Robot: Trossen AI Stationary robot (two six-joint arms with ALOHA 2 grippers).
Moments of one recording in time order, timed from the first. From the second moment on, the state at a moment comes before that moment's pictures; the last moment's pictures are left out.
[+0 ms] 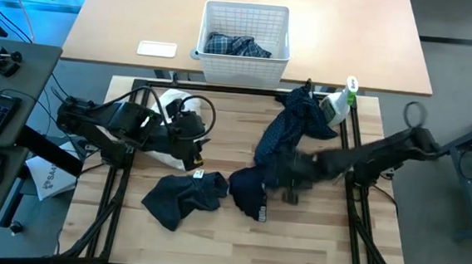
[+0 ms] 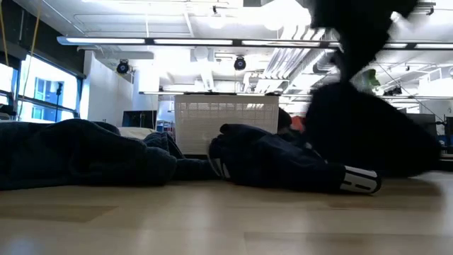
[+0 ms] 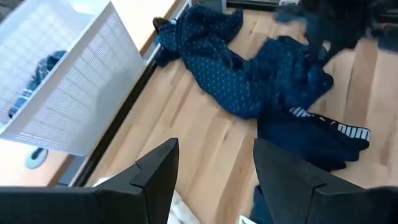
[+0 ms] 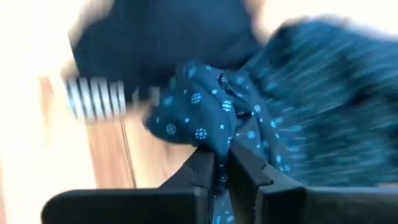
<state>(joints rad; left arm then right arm) -0.29 1.53 1.88 -1.30 -0.67 -0.42 0.25 1.39 1.03 -0.80 0.16 0.38</state>
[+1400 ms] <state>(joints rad) -0.30 1.31 1.20 -0.03 -0.98 -0.02 -0.14 1.45 1.78 -0.11 0.29 0.54</state>
